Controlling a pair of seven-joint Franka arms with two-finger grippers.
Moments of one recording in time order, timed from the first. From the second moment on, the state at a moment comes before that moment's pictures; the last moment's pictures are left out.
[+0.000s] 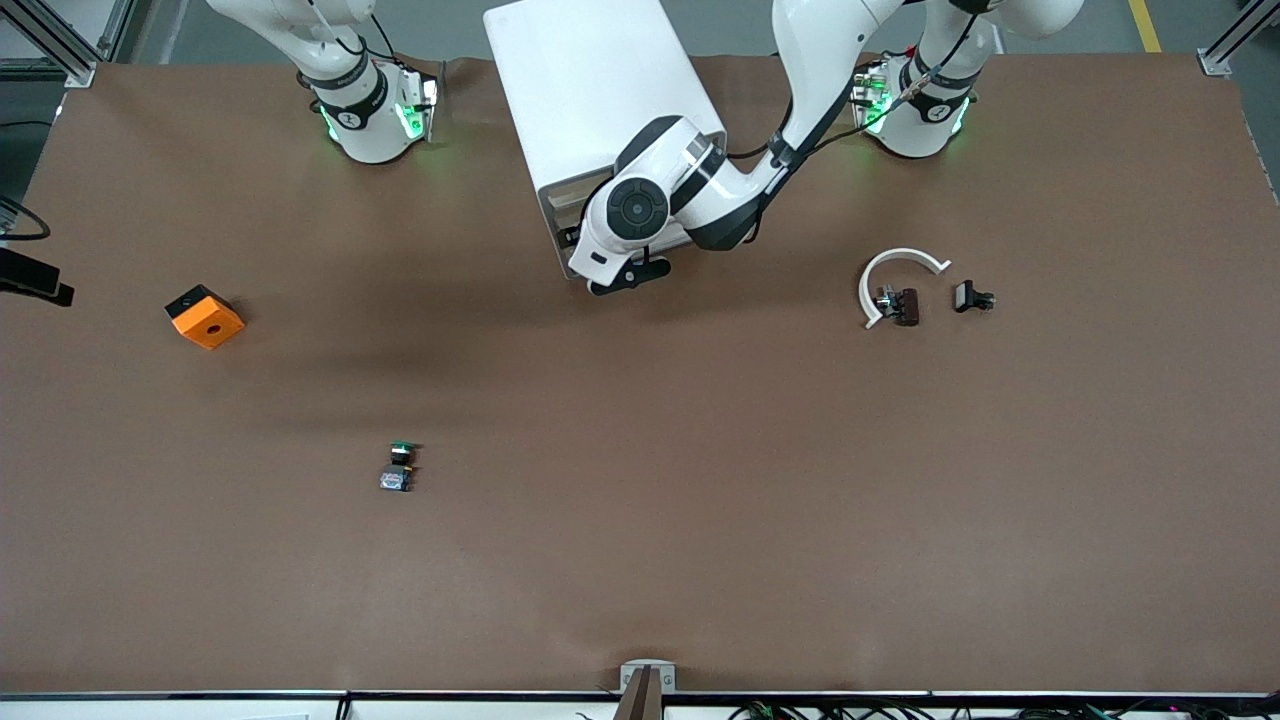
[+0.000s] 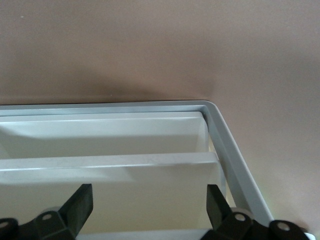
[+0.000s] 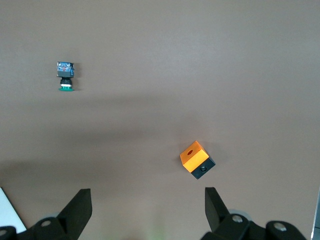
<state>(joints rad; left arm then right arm) -0.74 0.62 -0.26 -1.64 -0.42 2.10 -1.05 -0.08 0.16 -0.11 -1.35 -0.03 1.43 -0.16</state>
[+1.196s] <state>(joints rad) -0.35 0.47 -0.25 -1.46 0.18 1.91 -0.85 -0.10 0.02 -0.11 -1.46 0.02 1.41 -0.16</state>
